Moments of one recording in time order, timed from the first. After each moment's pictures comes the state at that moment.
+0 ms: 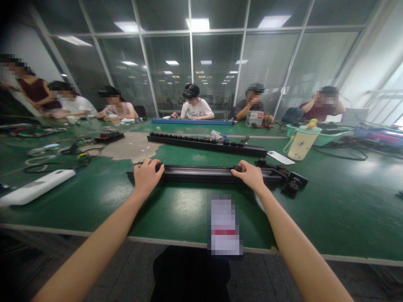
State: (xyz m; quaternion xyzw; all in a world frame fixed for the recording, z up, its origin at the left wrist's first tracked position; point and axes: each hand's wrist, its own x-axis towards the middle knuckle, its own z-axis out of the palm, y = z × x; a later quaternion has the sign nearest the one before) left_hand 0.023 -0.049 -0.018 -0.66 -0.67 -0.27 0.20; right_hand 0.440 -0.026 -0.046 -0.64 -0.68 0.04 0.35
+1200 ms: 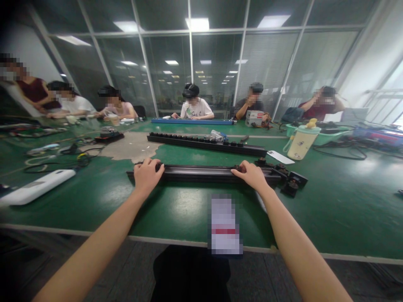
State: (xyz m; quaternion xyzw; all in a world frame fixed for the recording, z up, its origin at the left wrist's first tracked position) left_hand 0.024 -0.050 -0.017 -0.65 -0.68 -0.27 0.21; right_hand 0.450 -0.026 -0.045 -0.64 -0.72 0.01 0.29
